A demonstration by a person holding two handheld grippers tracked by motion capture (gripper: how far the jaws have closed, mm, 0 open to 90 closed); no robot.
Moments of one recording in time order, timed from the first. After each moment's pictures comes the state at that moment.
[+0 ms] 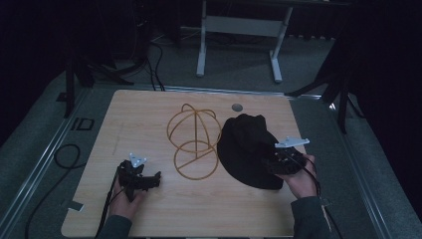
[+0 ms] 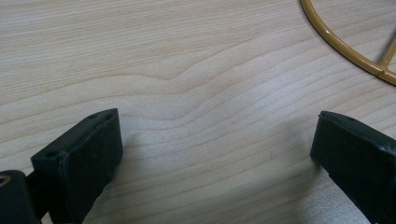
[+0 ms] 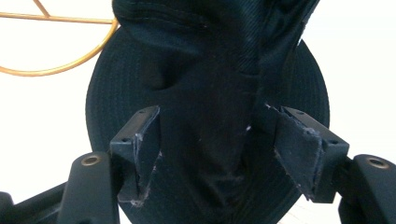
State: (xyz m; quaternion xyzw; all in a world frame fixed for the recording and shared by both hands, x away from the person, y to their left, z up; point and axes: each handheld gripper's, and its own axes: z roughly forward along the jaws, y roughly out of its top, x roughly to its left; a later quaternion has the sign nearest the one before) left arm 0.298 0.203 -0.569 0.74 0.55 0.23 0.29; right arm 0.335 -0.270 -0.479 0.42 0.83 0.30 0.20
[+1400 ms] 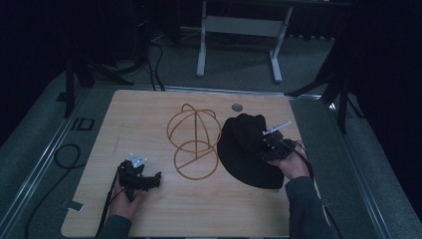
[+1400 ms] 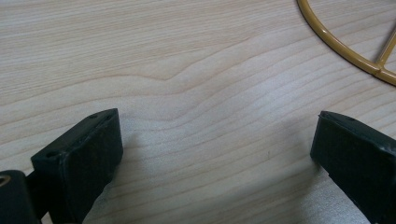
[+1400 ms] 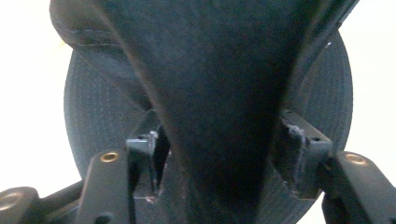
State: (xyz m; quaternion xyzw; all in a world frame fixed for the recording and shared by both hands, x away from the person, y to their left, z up) left arm 0.298 0.202 -0.569 0.75 0.55 0.23 0.30; right arm 0.390 -0.248 -0.479 0.43 0.87 0.21 0.13
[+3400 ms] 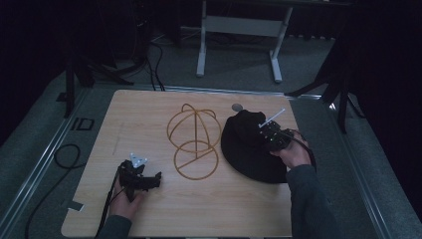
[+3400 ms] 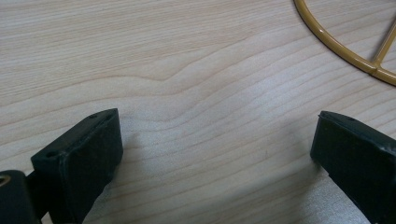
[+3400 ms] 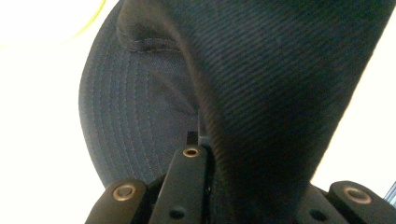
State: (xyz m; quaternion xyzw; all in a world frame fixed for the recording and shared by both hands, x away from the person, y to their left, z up) left arm 0.298 0.202 -0.569 0.75 0.55 0.23 0.30; right arm 0.399 -0.234 -0.442 0.40 0.90 0.16 0.12
